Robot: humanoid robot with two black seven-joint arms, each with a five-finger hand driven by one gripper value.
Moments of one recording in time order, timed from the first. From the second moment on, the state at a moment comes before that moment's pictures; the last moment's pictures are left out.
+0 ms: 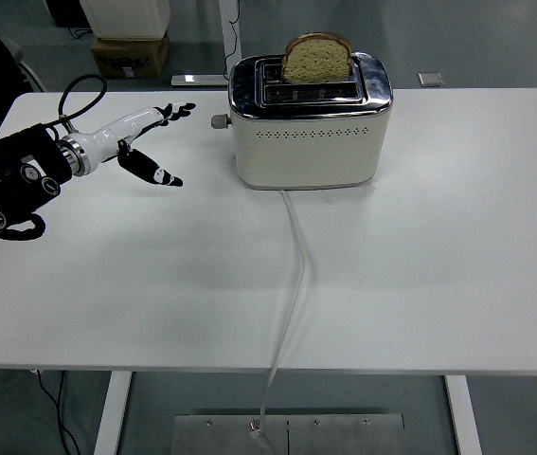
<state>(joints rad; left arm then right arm) -1.11 0.43 -0.06 -0.70 0.84 -0.05 -0.38 0.00 0.00 0.42 0.16 -0.35 0.07 0.11</state>
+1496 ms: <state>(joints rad) -1.10 0.35 -0.02 -0.63 0.83 -0.05 -0.38 0.00 0.00 0.42 0.16 -0.35 0.07 0.11</state>
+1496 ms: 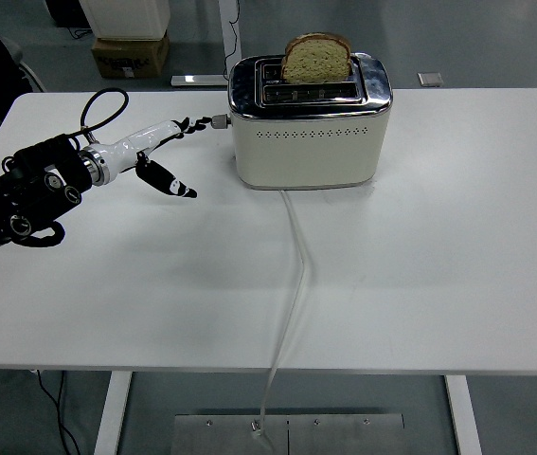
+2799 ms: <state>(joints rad) -1.11 0.27 -0.02 -0.58 0.82 -0.06 -0.38 0.00 0.00 0.42 0.16 -0.35 0.07 0.11</state>
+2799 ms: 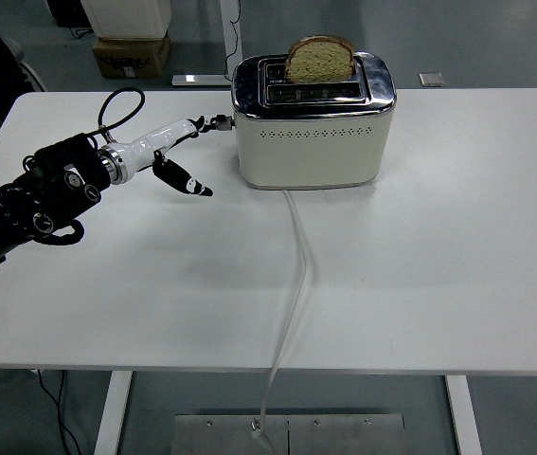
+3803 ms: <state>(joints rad) -1.06 0.25 0.02 -0.56 0.82 -0.07 -0.38 0.00 0.00 0.42 0.16 -0.35 0.07 0.11</state>
